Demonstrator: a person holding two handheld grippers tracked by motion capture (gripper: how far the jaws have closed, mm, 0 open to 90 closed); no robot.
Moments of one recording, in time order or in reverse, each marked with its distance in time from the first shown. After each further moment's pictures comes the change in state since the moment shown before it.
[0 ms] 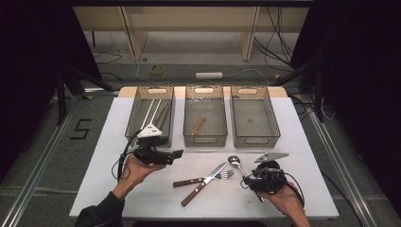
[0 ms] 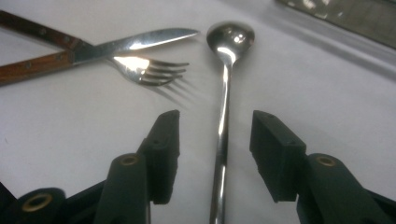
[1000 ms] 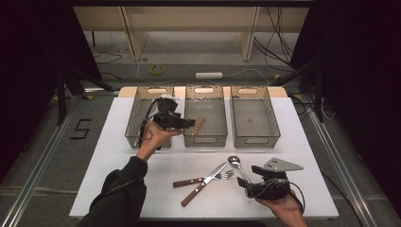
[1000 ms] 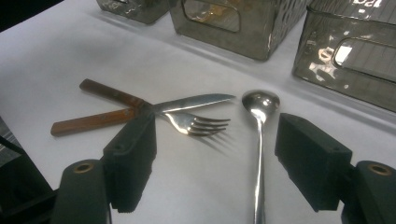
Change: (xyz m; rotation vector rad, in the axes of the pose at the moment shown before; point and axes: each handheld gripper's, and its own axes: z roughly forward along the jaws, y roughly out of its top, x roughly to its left) left arm 0.030 0.086 0.059 0.090 0.069 -0.129; right arm 0.017 -0.014 -0.024 -0.303 0.084 -0.021
